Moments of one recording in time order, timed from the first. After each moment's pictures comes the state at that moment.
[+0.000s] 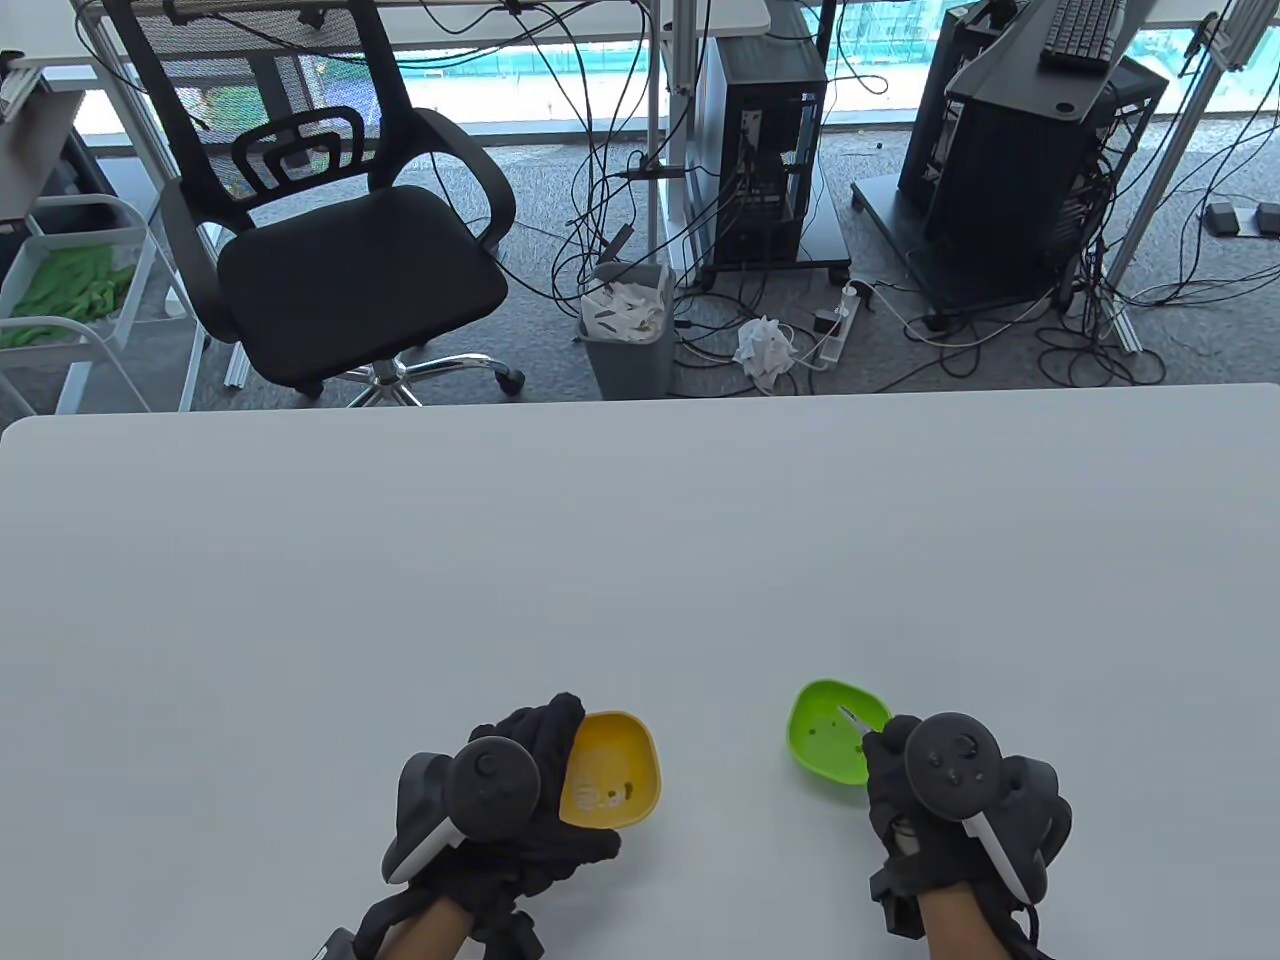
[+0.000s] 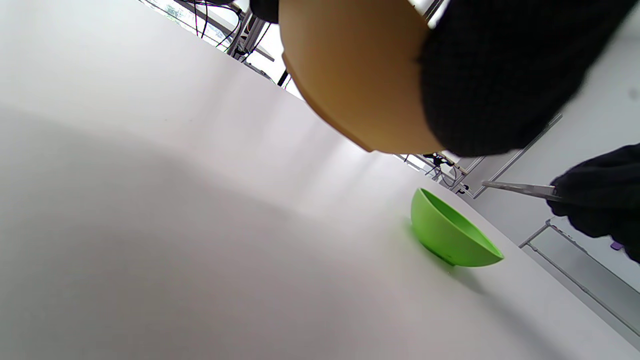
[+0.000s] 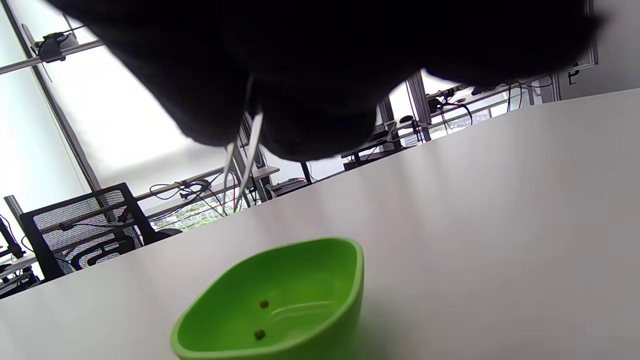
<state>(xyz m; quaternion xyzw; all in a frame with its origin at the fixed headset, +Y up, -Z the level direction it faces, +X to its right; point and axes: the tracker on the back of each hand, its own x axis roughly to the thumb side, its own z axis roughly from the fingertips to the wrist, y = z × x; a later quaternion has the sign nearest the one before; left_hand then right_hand) -0.159 -0.723 -0.238 -0.11 -0.16 0.26 0.95 0.204 -0.681 -0.228 -0.11 -0.06 0.97 0.19</state>
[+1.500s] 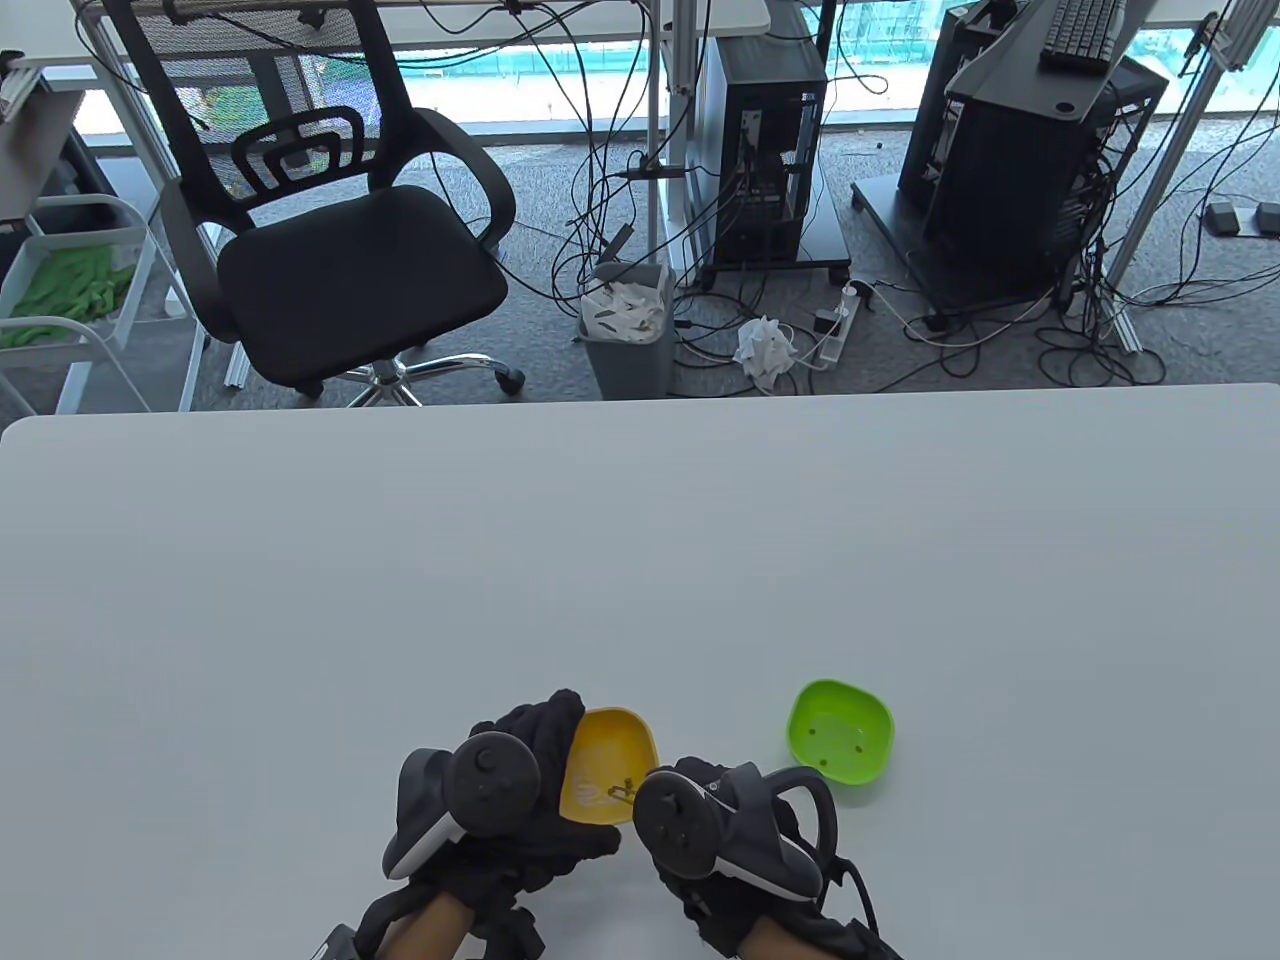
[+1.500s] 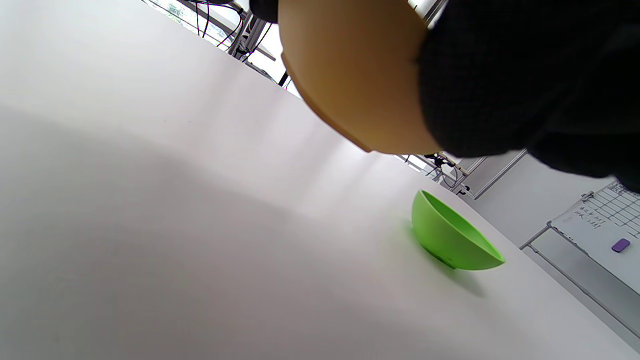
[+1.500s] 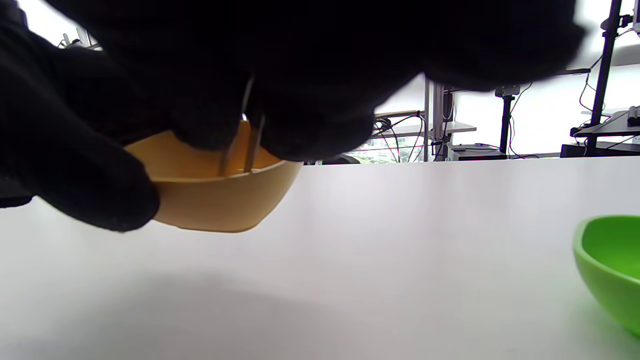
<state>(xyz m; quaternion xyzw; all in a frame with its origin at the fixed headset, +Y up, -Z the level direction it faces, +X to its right) -0.159 -0.722 -0.241 -0.11 -0.16 0.26 0.95 0.029 -0.668 -0.212 0.18 0.00 0.98 0.08</state>
